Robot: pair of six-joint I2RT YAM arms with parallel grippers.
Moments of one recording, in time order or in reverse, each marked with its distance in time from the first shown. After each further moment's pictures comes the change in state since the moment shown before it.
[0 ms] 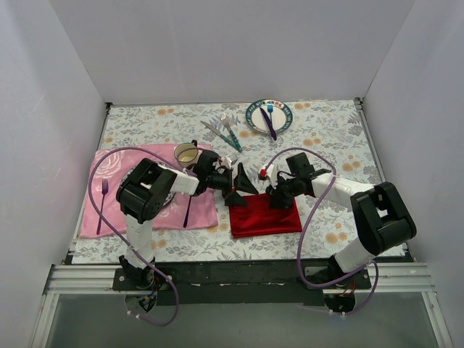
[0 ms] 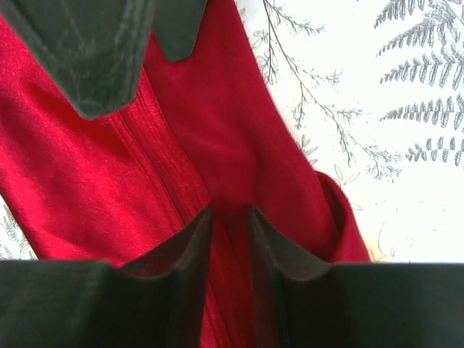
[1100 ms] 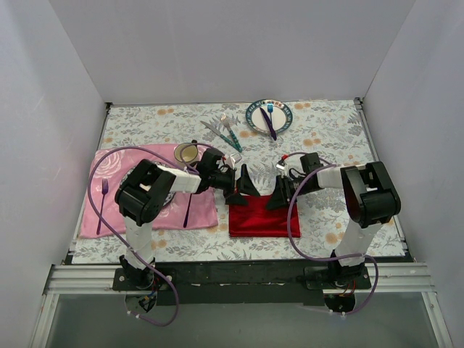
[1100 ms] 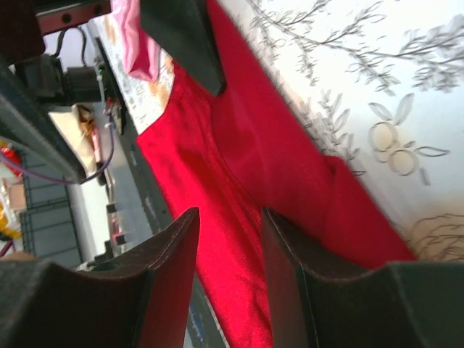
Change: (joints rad) left arm -0.021 -0.019 0.056 -0.156 -0.046 0.166; right arm -0.200 0.247 0.040 0.033 -0.478 0.678
